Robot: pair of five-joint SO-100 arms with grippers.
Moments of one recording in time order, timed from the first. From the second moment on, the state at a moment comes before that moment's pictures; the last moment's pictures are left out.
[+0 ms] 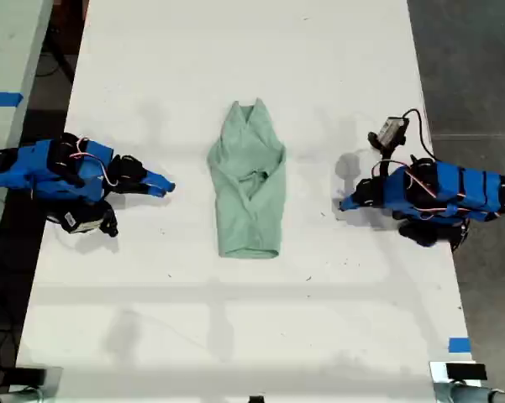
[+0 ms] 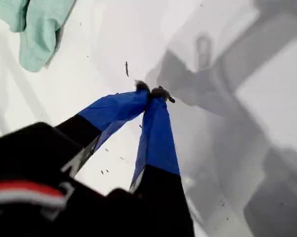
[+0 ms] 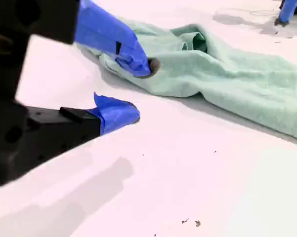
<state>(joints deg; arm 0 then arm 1) -6.9 205.8 183.7 62.1 -5.4 10.5 200.2 174.5 79.9 -11.5</state>
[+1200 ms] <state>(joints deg) 4.9 89.2 86.4 68.8 0.0 -2.3 89.5 83.4 79.6 -8.9</state>
